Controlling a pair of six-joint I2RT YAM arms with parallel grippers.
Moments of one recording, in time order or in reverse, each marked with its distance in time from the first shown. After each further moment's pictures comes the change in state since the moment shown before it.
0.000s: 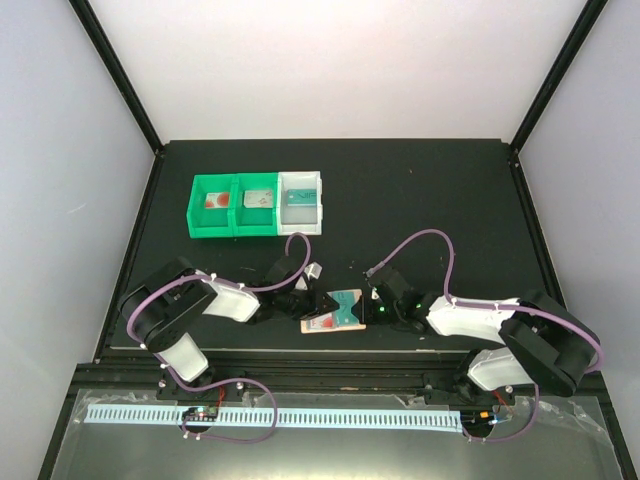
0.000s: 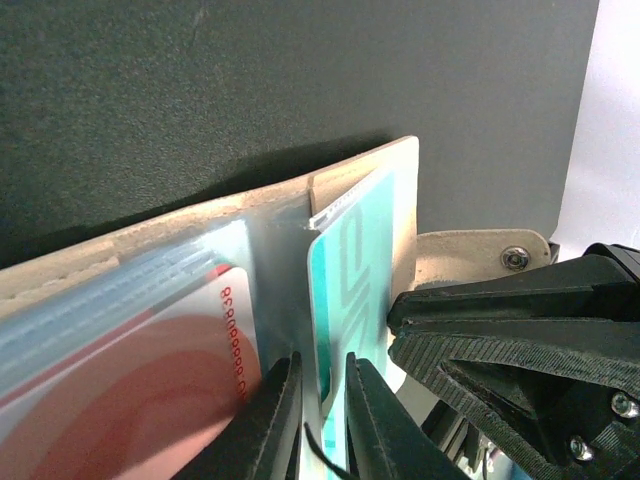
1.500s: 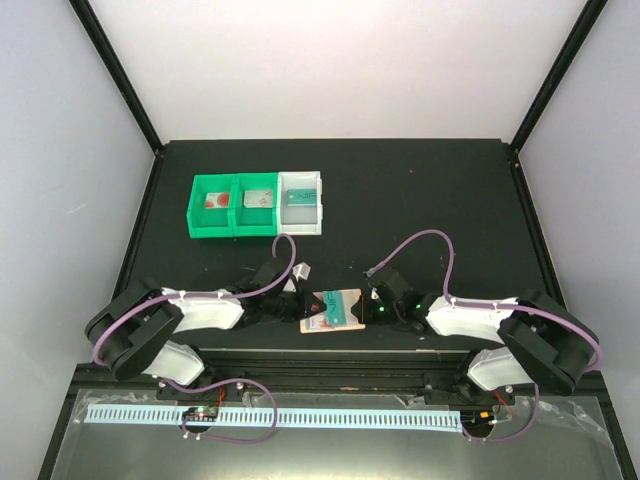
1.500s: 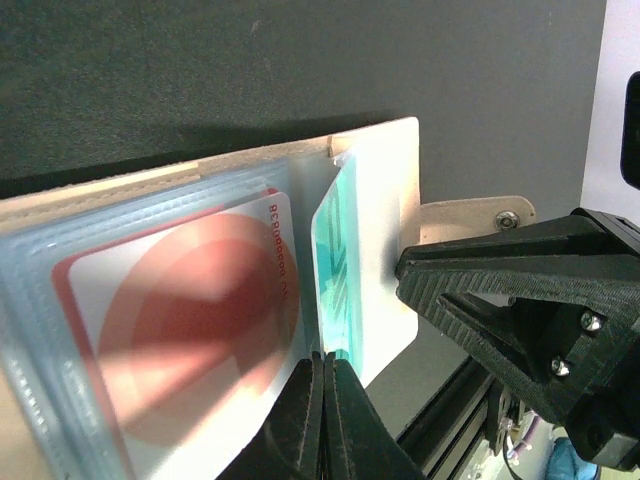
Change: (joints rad) left arm 0.022 -0.200 -0.059 -0.162 -0.056 0.057; right arm 0.000 0.008 -0.003 0.017 0.006 0.014
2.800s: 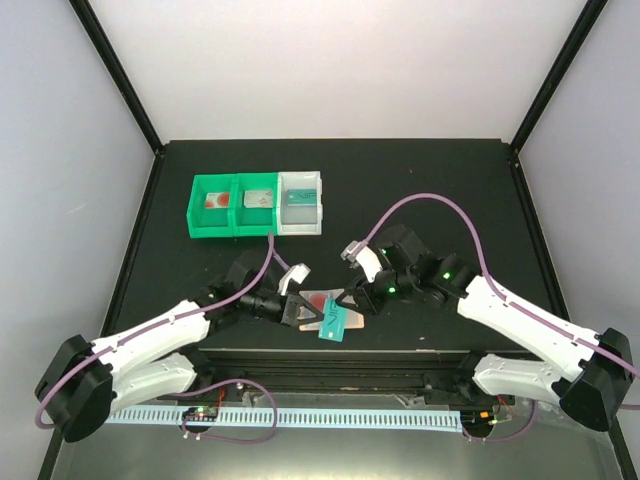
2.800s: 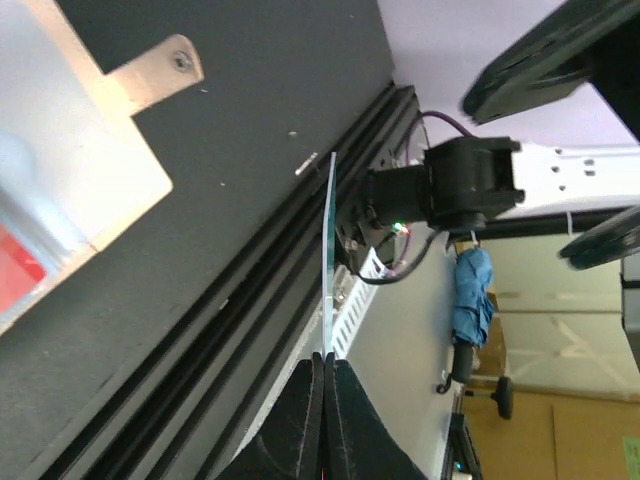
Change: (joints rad) left arm 0.037 -0.423 0.047 -0.350 0.341 0.241; right arm -0.001 -0.259 0.496 -0.679 -0.271 -0.625
